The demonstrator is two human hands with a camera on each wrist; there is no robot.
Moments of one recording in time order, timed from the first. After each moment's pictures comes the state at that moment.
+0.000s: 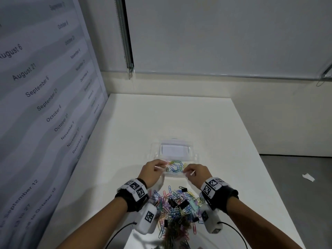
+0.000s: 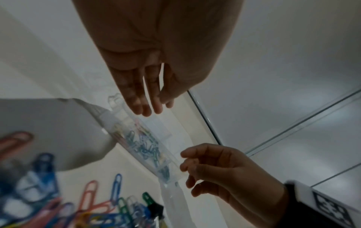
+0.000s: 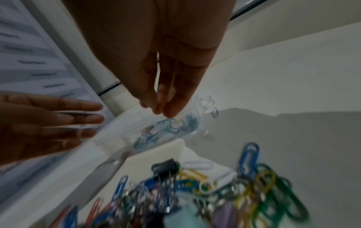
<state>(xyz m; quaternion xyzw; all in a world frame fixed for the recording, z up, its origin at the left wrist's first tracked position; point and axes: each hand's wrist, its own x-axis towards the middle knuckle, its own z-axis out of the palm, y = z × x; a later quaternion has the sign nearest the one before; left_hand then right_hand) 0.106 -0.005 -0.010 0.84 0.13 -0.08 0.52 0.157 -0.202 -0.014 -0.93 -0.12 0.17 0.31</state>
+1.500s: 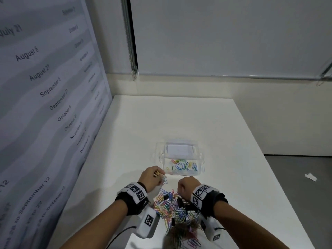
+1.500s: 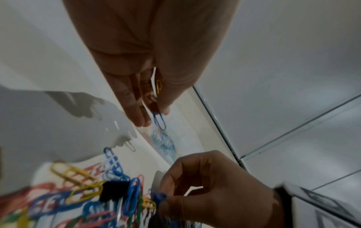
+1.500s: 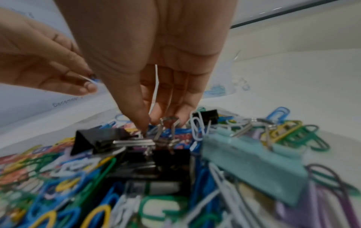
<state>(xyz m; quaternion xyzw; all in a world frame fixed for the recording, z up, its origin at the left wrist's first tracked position) 0.081 0.014 -0.024 0.81 0.16 -0.12 0.55 0.120 -0.159 -0.027 -0.92 -0.23 0.30 0.12</state>
